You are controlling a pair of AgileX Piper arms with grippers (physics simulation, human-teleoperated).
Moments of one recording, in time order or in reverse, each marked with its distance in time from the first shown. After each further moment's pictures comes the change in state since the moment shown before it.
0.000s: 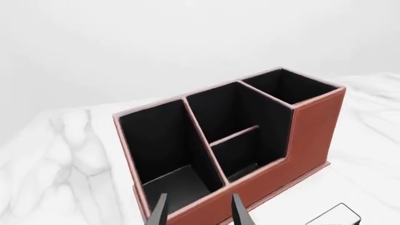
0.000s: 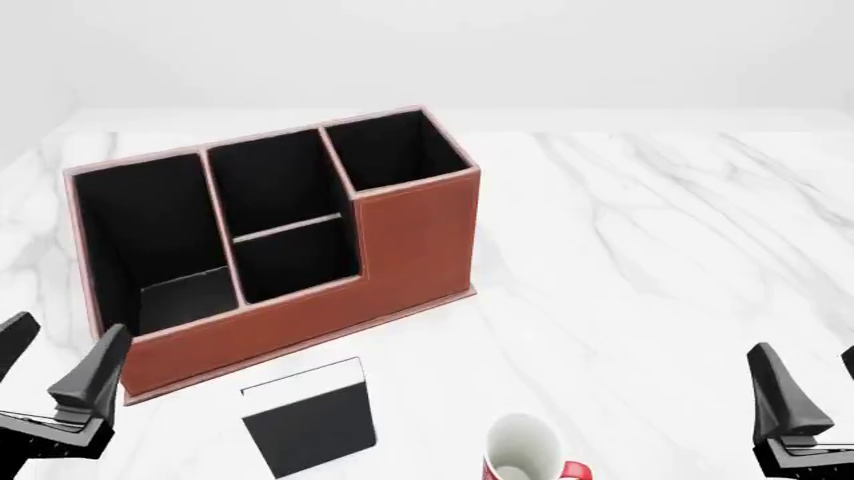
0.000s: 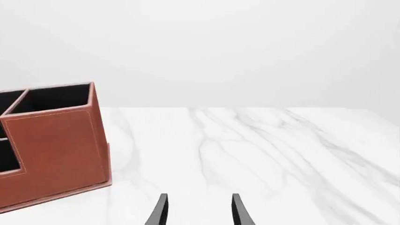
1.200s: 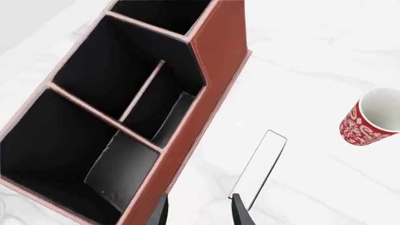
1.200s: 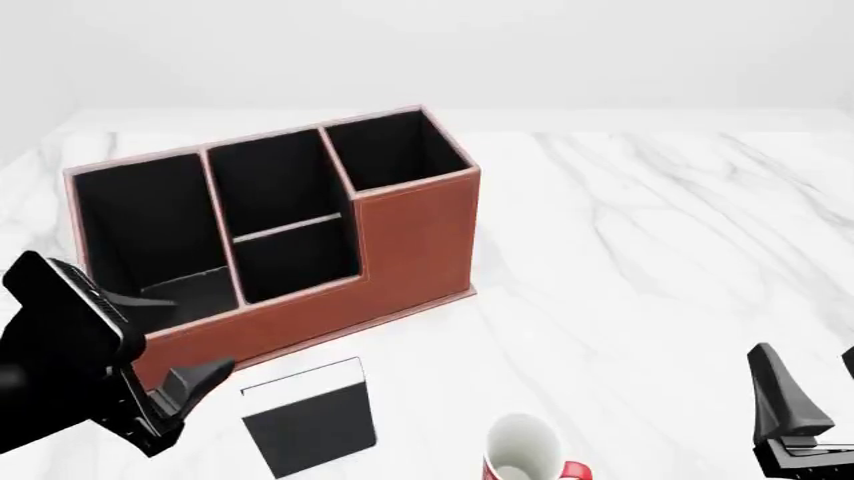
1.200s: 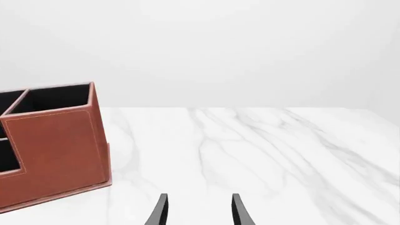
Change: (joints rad) left arm -0.356 0.484 -0.433 0.571 0.214; right arm 0.000 -0.005 -0.001 0.006 0.000
